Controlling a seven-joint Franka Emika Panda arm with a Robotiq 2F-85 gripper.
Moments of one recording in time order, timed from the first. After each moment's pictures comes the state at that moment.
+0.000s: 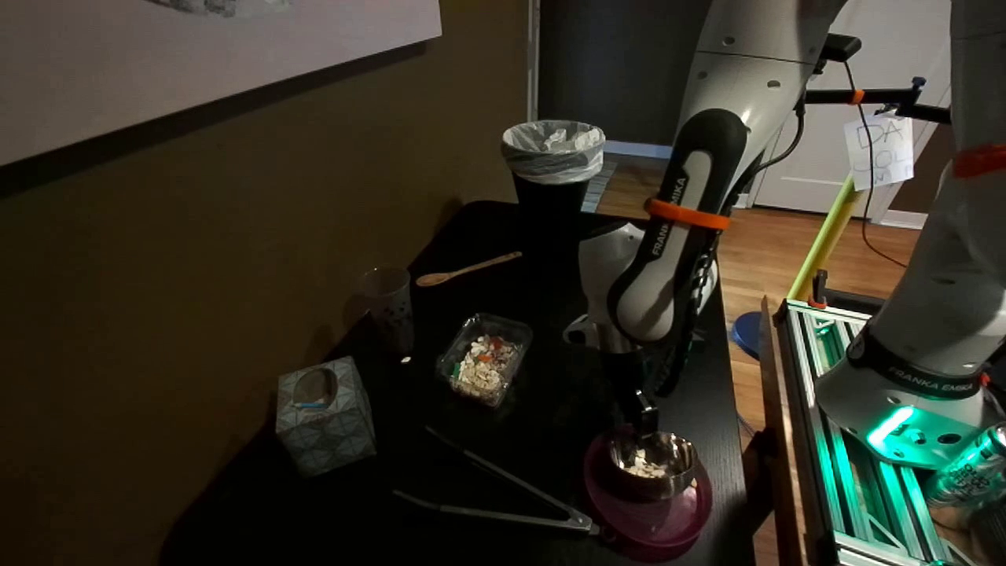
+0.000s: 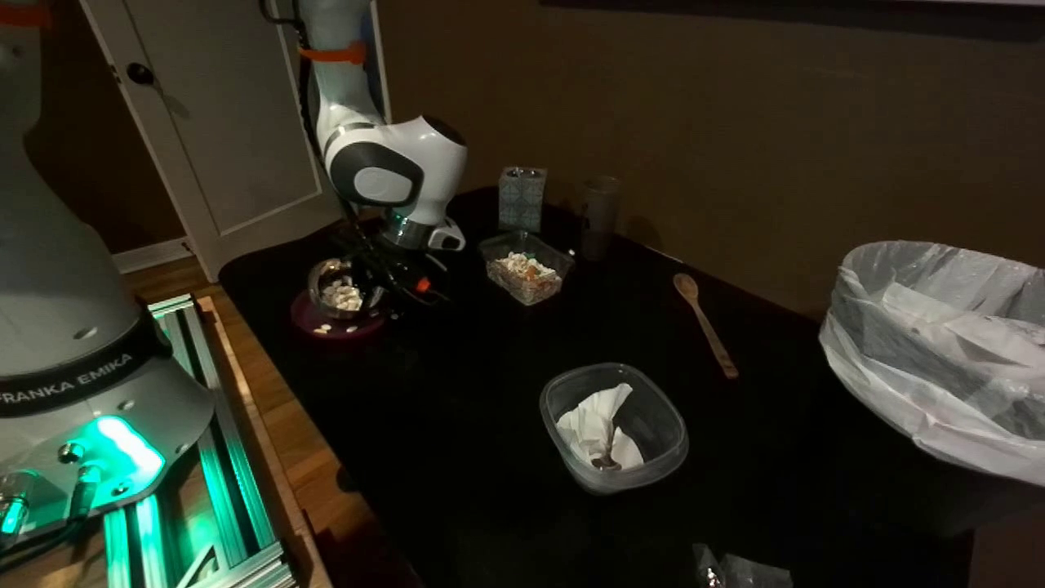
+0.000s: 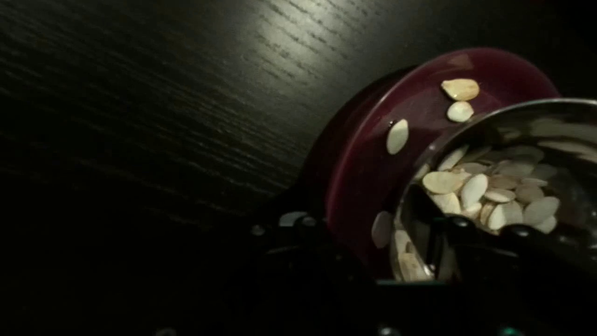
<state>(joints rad) -0.11 0.44 0.32 -2.61 0.39 2.73 -0.77</state>
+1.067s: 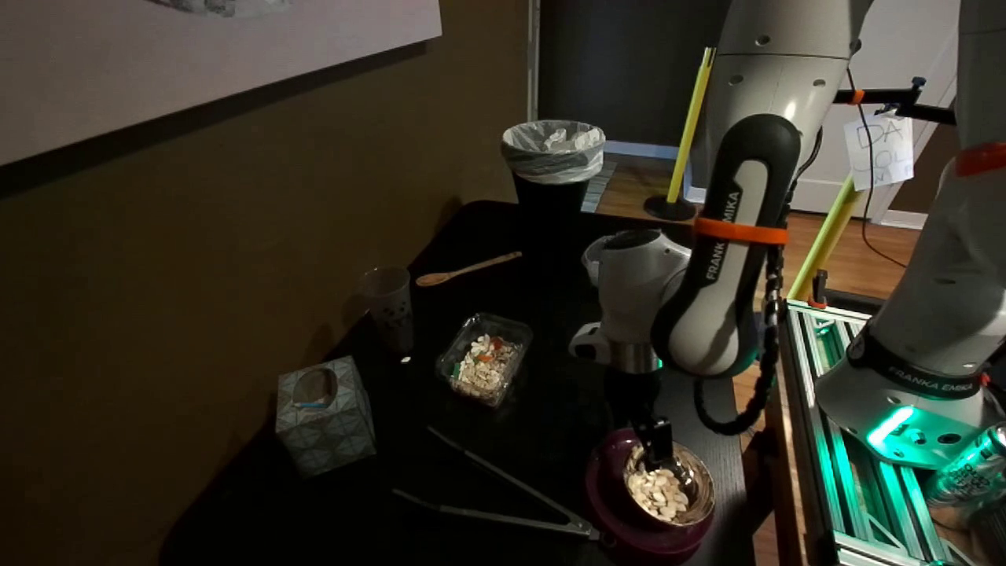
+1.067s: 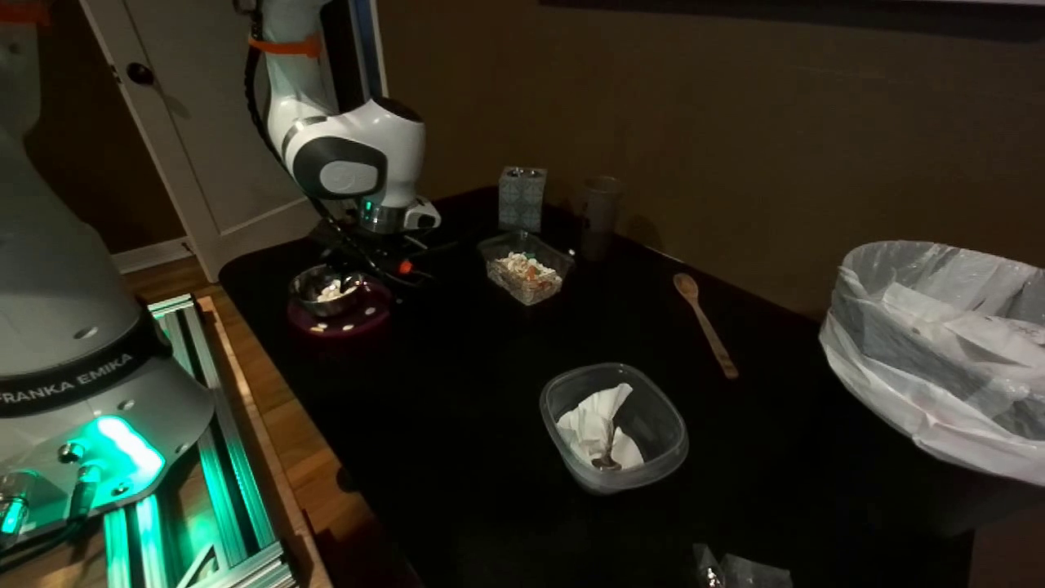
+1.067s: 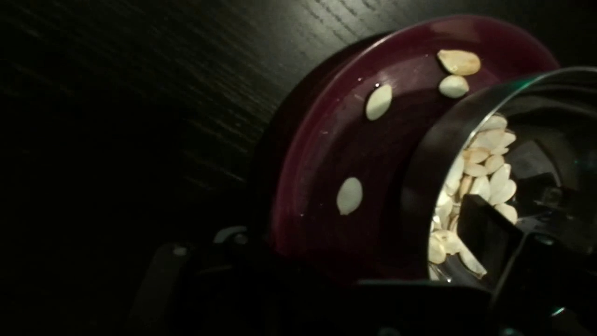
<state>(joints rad) -0.11 0.41 0.45 -2.70 0.33 2.94 -0.72</state>
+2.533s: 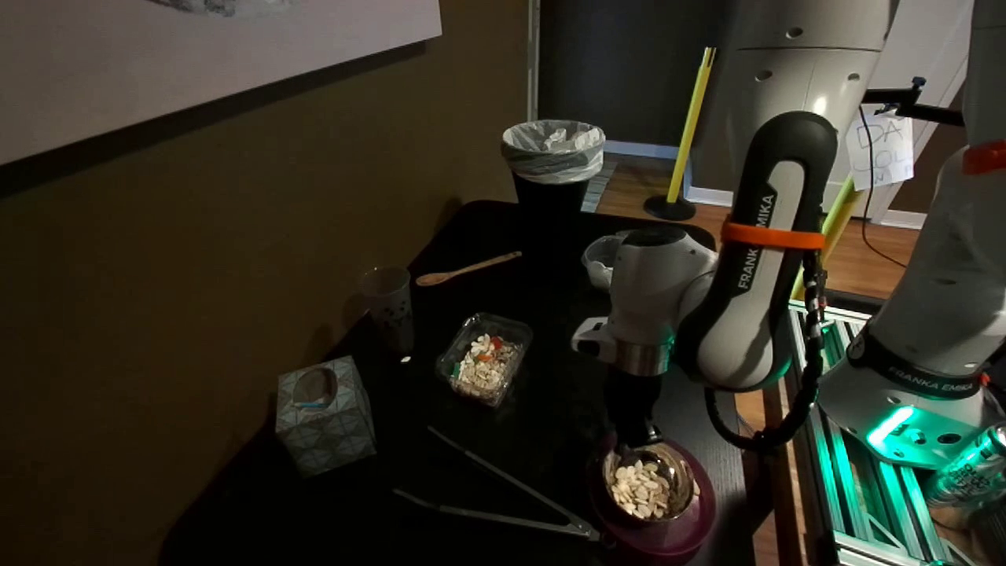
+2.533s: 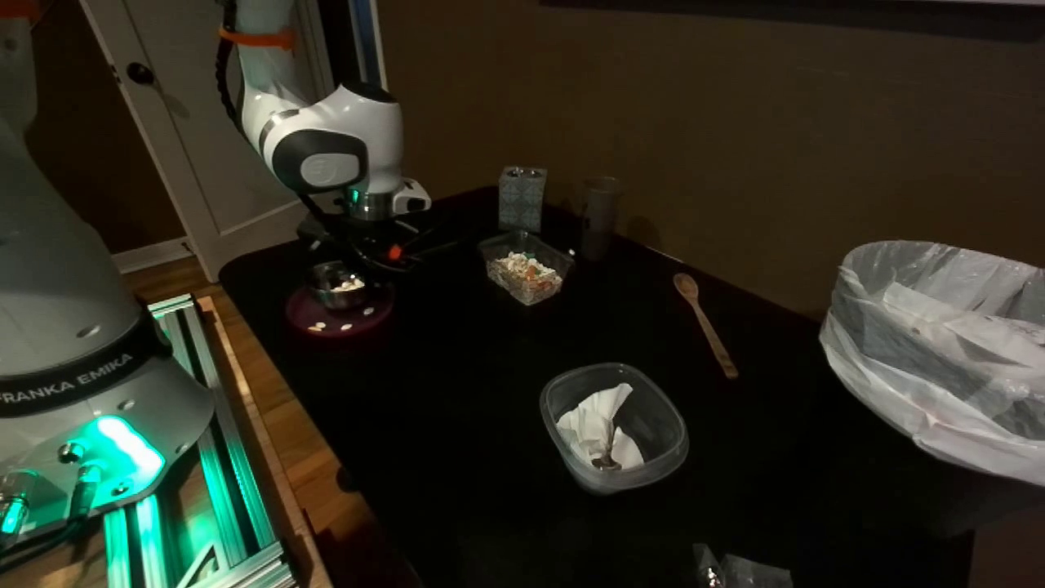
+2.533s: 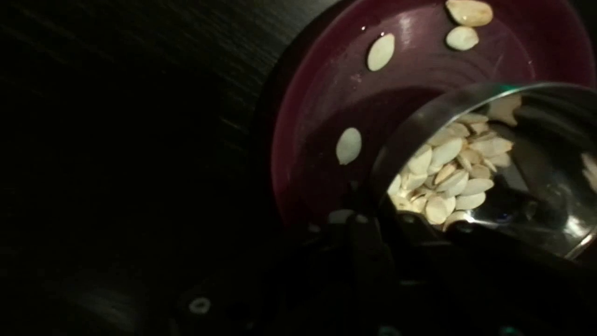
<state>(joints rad) -0.08 0.38 0.48 -2.74 0.34 3.08 -0.65</state>
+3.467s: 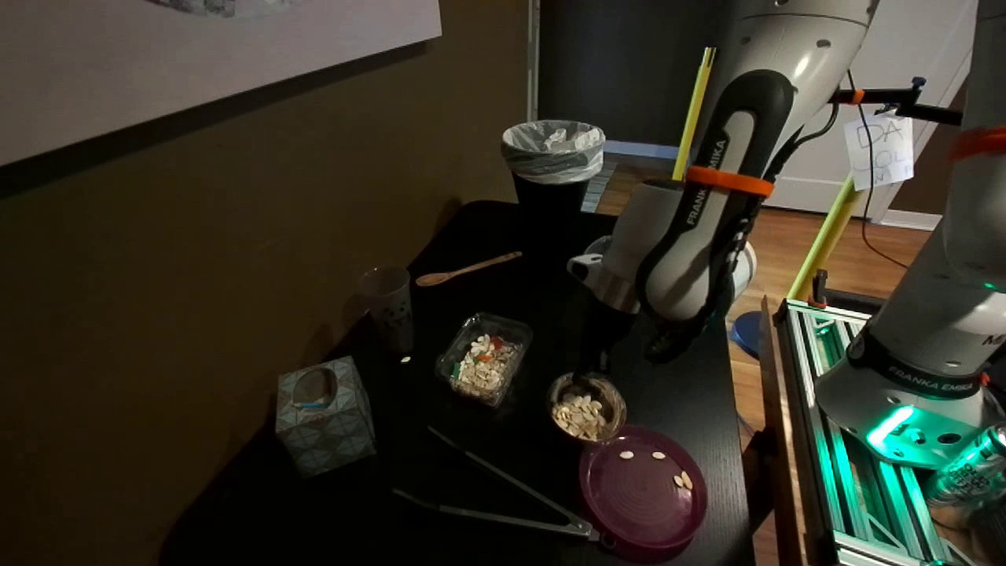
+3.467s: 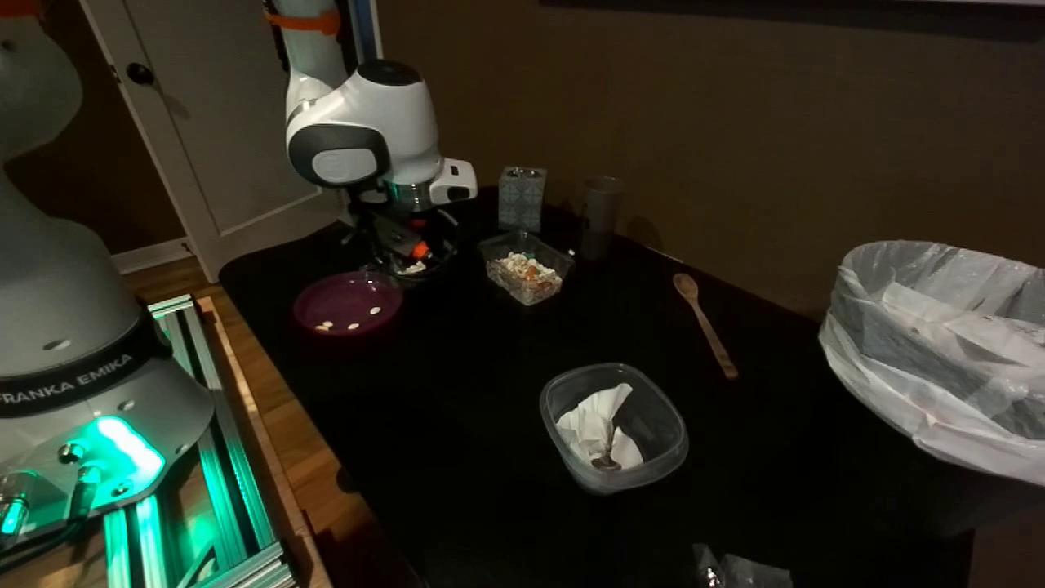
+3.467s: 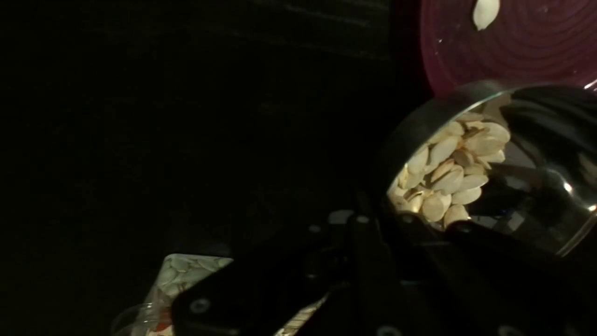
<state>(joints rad) -0.45 0.35 0.68 -2.74 0.50 3.28 -0.65</state>
